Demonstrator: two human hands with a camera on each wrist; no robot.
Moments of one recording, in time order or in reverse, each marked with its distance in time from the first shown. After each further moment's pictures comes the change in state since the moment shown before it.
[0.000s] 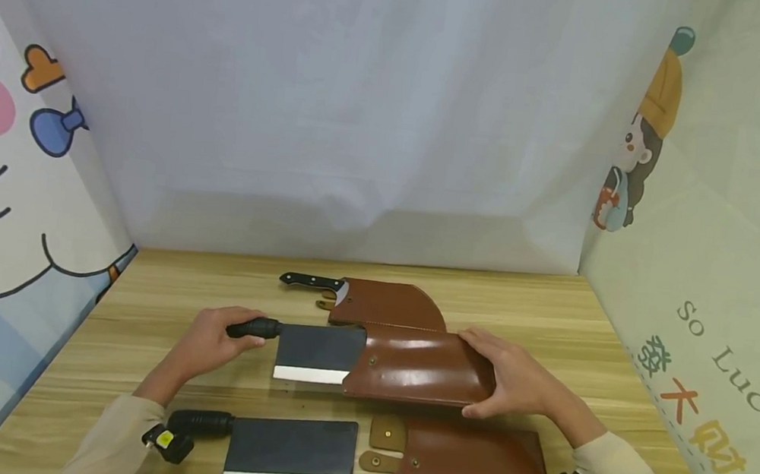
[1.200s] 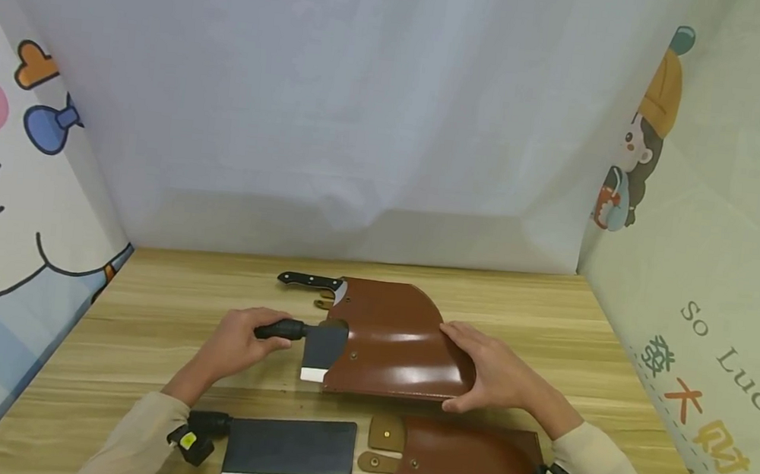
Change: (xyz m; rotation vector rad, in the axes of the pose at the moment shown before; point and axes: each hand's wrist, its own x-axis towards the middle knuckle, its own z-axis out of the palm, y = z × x) left_hand 0.020 0.018 0.030 0.035 0.023 0.057; right_hand 0.025 -0.012 0.014 -0.054 0.005 -0.031
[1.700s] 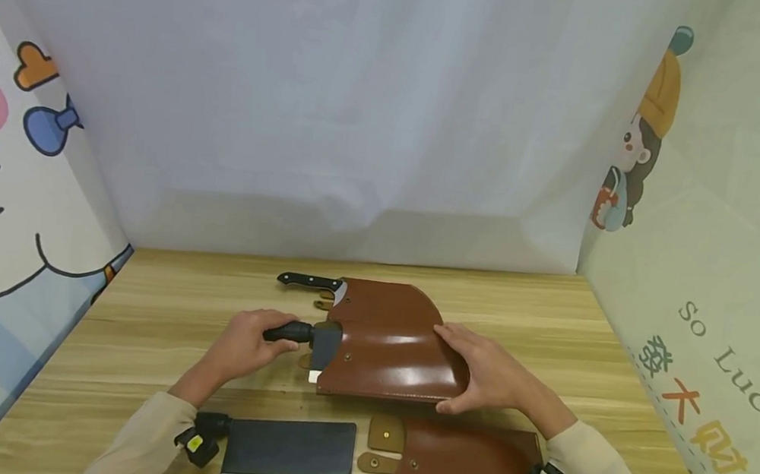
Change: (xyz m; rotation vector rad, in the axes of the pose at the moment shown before) left_hand 0.004 0.011 0.008 0.057 0.013 0.068; right_hand 0.003 -0.003 0.001 -0.016 -0.016 -0.016
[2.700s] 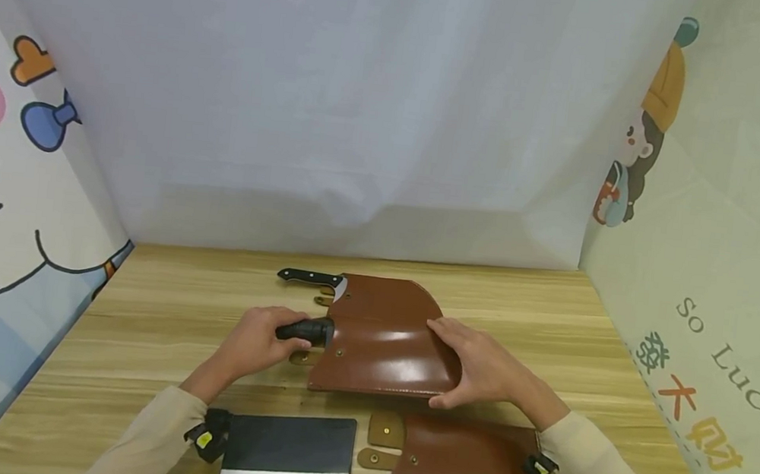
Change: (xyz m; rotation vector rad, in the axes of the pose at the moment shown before) left_hand 0.004 0.024 0.017 0.007 -0.033 -0.023; right_hand 0.000 0.000 0.003 0.003 -0.035 -0.025
